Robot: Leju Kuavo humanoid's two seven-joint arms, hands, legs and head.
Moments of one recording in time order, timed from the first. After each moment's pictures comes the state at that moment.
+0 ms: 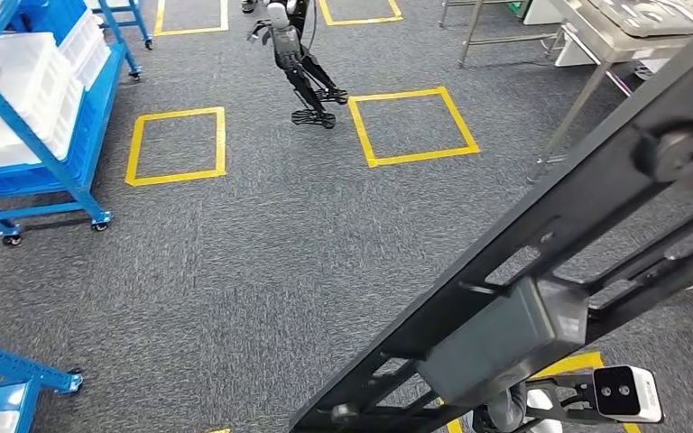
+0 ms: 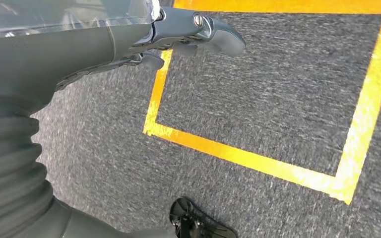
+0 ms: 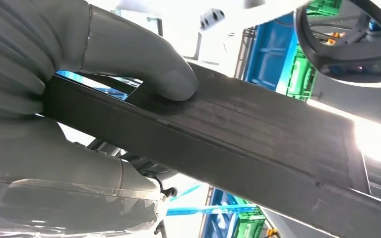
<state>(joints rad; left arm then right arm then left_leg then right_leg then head) 0.01 0.06 0.40 -0.20 0.05 0.34 -0.33 0.01 0.02 0.25 -1.75 -0.28 0.88 -0.70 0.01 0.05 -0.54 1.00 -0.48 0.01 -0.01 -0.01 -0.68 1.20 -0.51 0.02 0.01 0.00</state>
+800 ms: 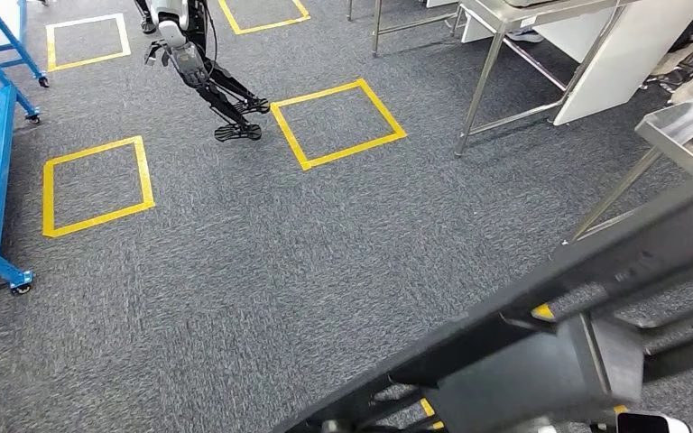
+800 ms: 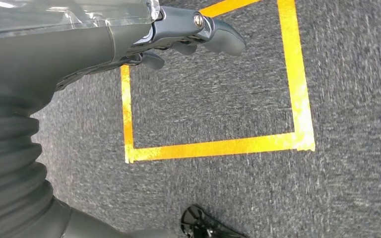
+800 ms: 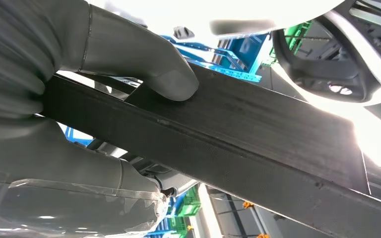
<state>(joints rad) 0.00 0.09 0.35 -0.20 -0.05 0.30 -0.30 0.14 0.14 0.20 -1.92 -0.22 0.87 -0.70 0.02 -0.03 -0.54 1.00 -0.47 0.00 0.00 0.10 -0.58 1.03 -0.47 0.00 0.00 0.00</state>
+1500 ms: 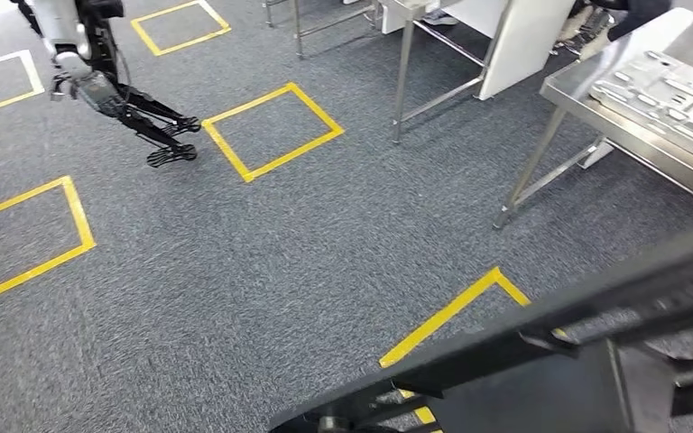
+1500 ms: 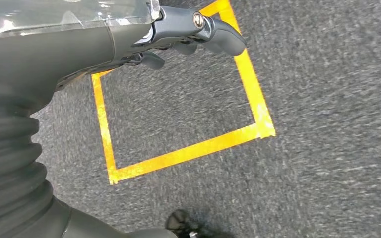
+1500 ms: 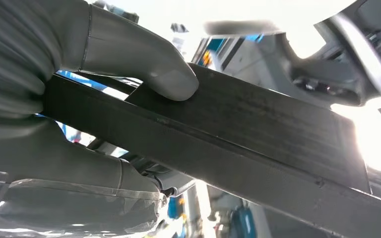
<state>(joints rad) 0.00 0.12 0.34 -0.20 -0.04 0.28 -0.31 0.18 0.24 0.15 -1.98 -0.12 0.88 -0.70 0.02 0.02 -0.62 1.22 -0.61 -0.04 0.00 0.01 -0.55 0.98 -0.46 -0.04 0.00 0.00</state>
